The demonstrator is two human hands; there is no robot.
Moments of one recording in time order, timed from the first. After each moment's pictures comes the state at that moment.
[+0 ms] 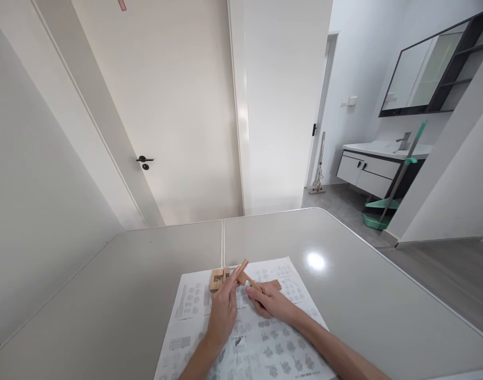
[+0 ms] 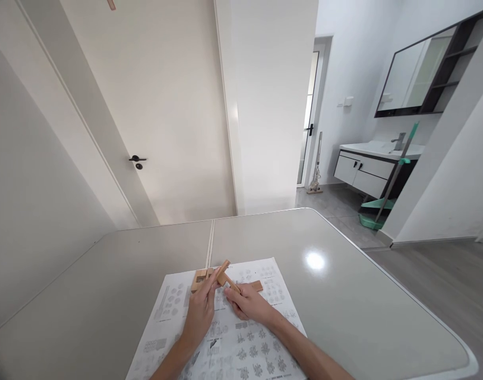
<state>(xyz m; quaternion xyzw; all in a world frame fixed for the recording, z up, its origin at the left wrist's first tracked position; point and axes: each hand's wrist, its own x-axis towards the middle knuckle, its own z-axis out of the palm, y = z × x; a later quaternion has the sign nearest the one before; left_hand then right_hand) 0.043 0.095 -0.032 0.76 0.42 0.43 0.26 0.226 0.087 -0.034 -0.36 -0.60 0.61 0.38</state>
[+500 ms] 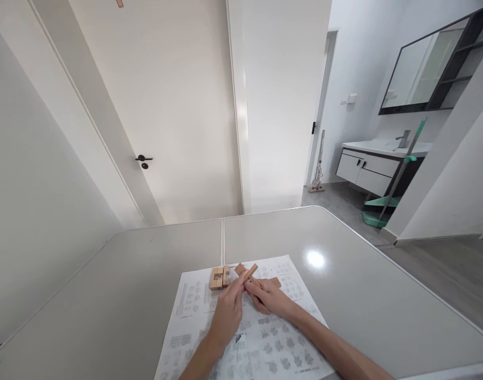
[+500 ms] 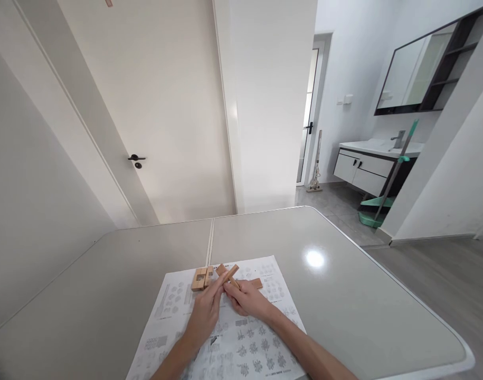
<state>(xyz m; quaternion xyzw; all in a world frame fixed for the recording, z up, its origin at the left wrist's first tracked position) 0.047 0.092 -0.030 0.81 0.38 0.39 0.23 0.227 0.089 -0.031 -0.36 -0.58 0.61 0.40</state>
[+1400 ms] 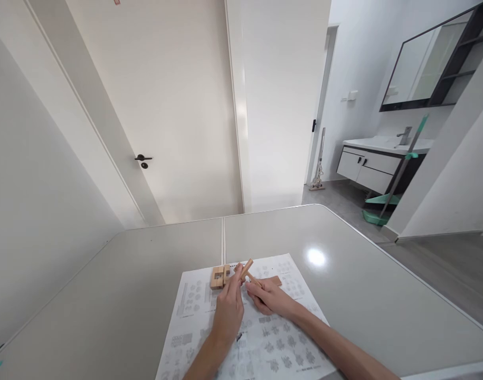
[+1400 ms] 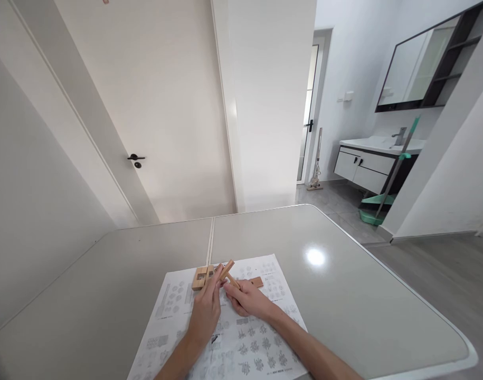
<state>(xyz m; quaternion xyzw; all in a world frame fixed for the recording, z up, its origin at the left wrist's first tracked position) 0.053 0.090 -0.042 0.80 0.44 0.39 0.15 0.225 0.090 -0.035 -0.32 -0.58 0.64 0.39</state>
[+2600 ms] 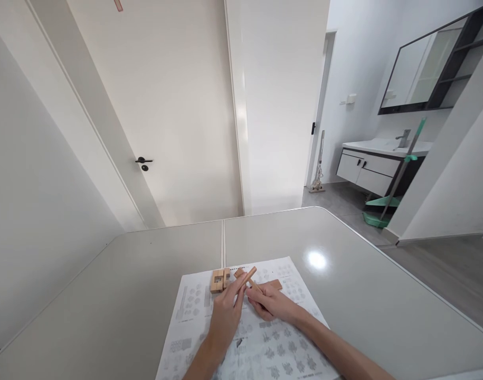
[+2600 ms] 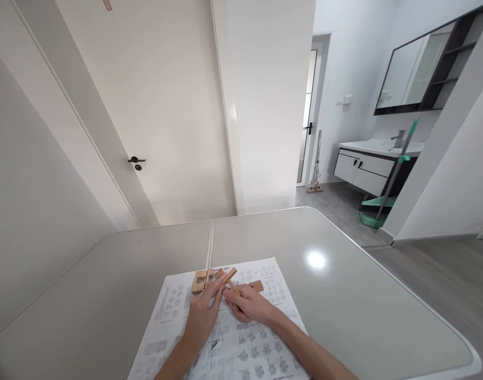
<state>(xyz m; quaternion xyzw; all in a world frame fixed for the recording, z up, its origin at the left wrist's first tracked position) 0.047 0.094 -0.034 0.81 0.40 0.41 0.13 0.229 0.087 -0.027 -0.30 -0.60 0.64 0.36</state>
